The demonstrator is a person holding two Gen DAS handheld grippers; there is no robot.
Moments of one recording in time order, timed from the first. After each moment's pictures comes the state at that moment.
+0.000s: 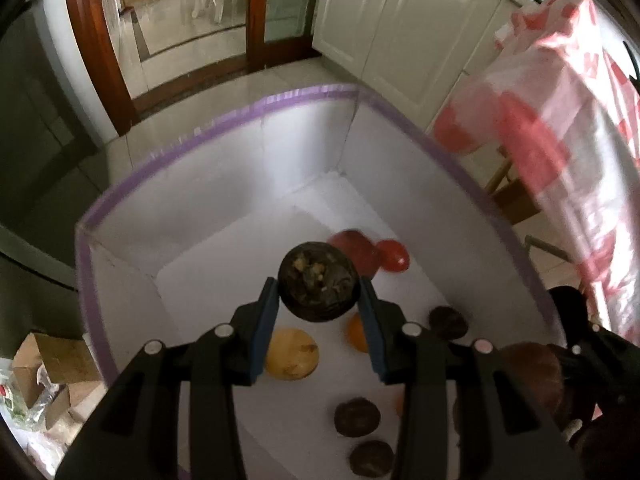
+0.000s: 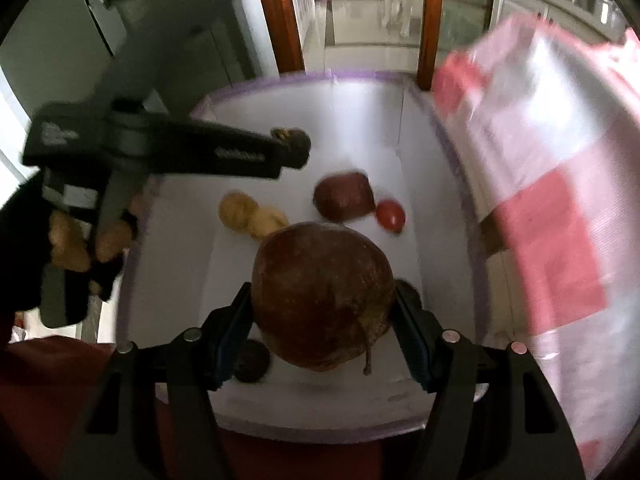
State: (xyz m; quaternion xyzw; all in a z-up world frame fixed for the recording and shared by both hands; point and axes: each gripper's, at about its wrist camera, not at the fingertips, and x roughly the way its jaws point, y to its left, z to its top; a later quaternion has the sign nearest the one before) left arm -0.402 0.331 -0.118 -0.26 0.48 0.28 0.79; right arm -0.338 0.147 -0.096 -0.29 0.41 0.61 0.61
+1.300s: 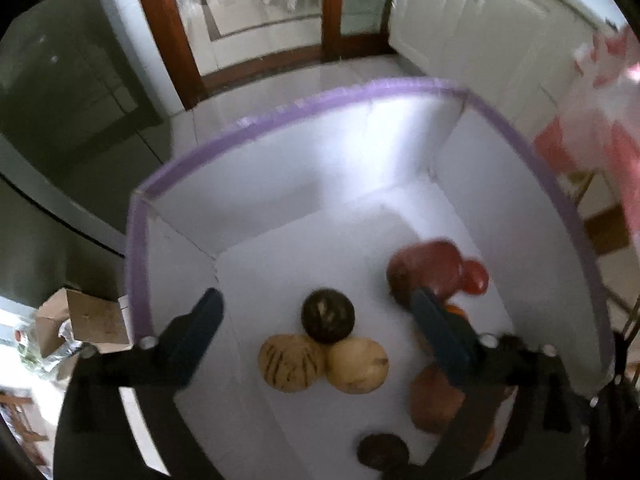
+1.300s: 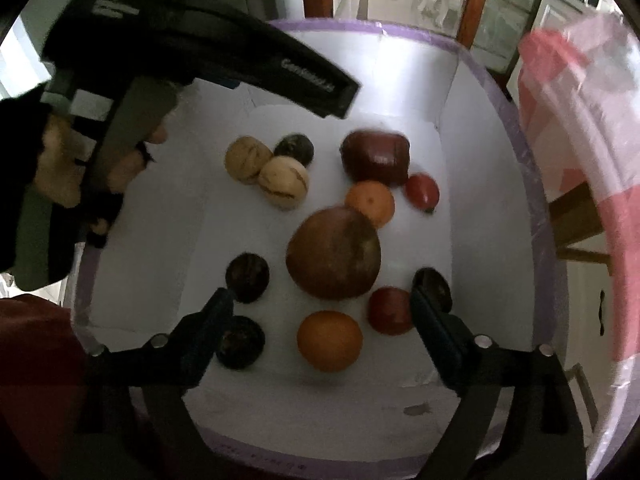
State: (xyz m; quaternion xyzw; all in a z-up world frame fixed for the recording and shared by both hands) left arm -0.419 0.352 -0.123 -0.27 0.47 0.41 0.73; right arm -0.358 0.159 -0.122 -0.36 0.39 0.63 0.57
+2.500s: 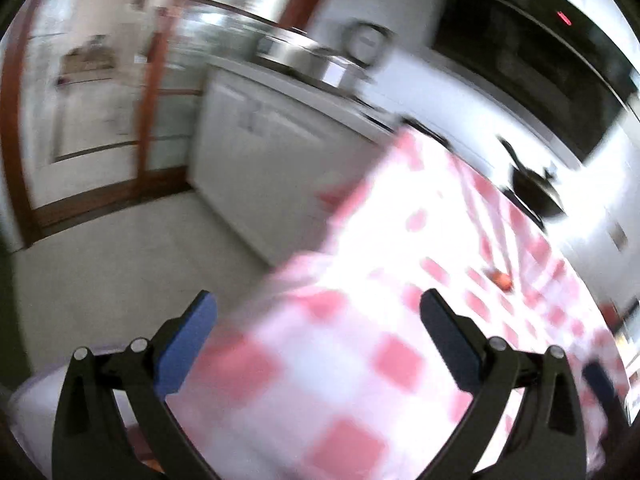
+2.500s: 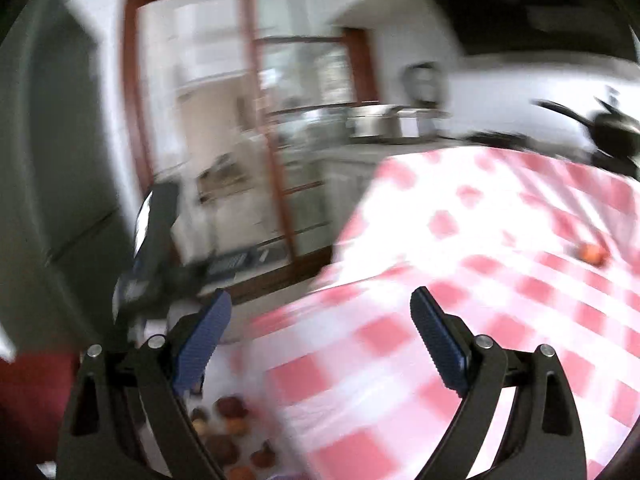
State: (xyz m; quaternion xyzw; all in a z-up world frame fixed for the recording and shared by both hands) left arm -0.203 0.251 0.079 -0.24 0.25 0.14 0.93; right arm -0.184 -0.039 0.139 0.02 0.23 0.45 0.86
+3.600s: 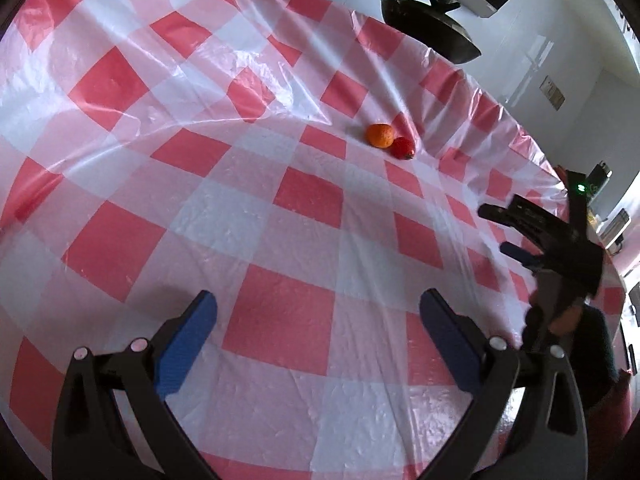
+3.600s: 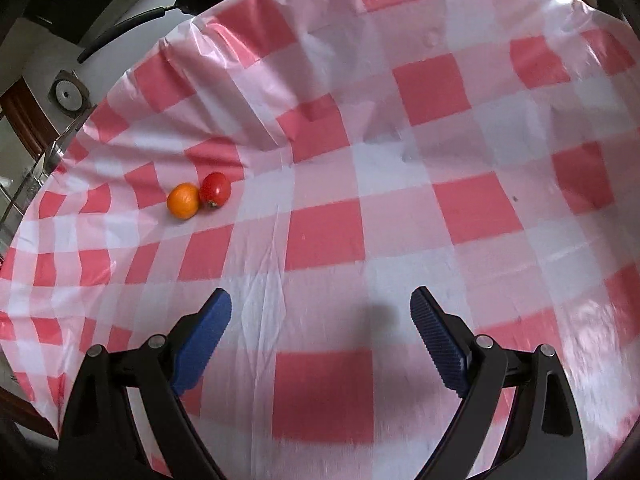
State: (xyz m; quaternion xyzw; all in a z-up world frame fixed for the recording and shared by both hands) left arm -0.019 0.066 0.012 -0.17 0.39 -0.08 0.90; right arm 0.132 -0.272 -0.010 0.17 0.45 0.03 0.88
